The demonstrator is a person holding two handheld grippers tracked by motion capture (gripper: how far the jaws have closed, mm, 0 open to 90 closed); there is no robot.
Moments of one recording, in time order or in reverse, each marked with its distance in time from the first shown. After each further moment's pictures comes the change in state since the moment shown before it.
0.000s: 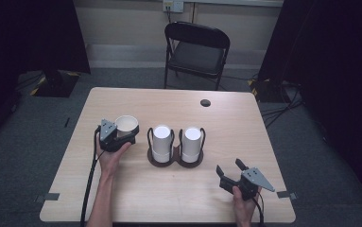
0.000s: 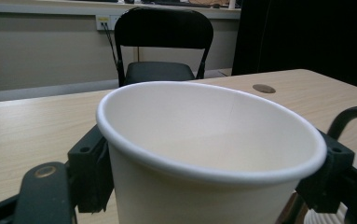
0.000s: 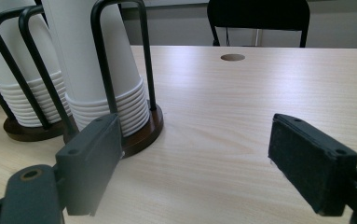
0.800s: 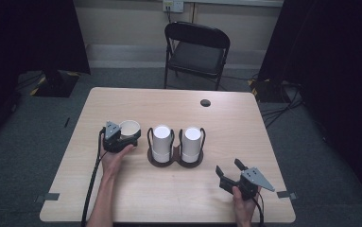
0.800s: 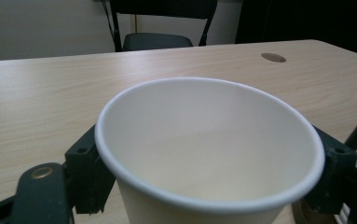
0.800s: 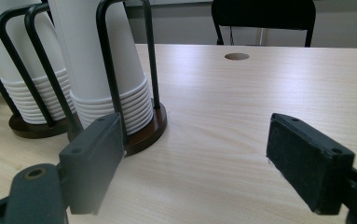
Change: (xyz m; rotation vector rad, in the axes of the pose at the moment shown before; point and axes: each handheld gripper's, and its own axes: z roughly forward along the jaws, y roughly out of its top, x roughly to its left) left arm 0.004 -0.022 0.016 0.105 -0.007 -0.012; right arm 0.000 0.000 0.000 0.006 0.015 -0.004
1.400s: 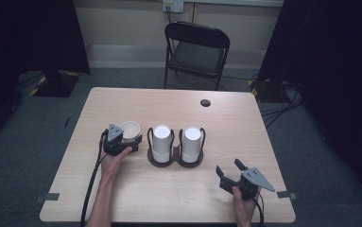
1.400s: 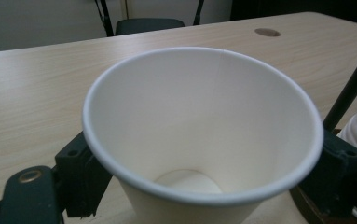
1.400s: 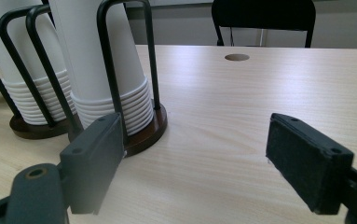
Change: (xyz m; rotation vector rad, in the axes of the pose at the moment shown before) left arm -0.005 -0.004 -0.005 0.070 -0.012 0.071; right arm 0.000 0.000 0.000 -0.006 0.001 0.000
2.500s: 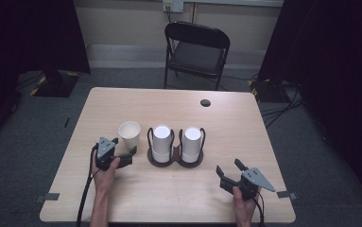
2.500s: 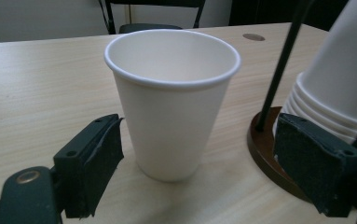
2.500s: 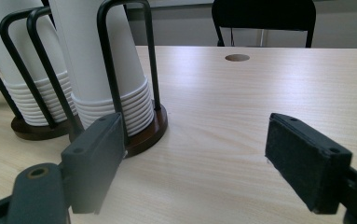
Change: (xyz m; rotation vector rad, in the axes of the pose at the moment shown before) left arm -0.019 -0.020 -0.055 -0.055 0.000 -0.056; right arm -0.001 0.000 -0.001 -0.005 0.004 0.005
